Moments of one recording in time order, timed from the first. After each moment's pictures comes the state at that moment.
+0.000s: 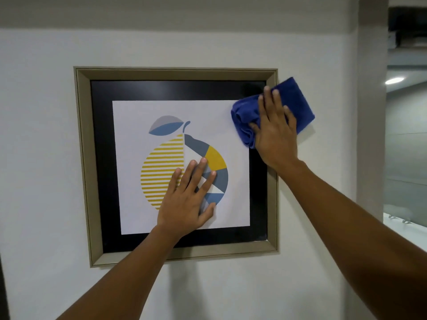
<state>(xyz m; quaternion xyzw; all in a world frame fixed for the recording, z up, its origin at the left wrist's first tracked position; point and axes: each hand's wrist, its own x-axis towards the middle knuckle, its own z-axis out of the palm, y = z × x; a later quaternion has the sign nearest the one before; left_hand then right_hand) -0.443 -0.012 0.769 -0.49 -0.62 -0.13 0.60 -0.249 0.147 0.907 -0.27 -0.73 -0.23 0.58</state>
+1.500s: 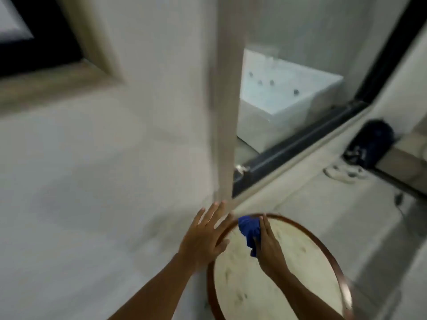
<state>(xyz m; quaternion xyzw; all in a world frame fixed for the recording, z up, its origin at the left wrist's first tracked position) -0.158 0.052 0.315 -0.82 -0.56 -0.05 0.04 0.057 0.069 0.293 -0.61 -0.51 0.52 0.31</state>
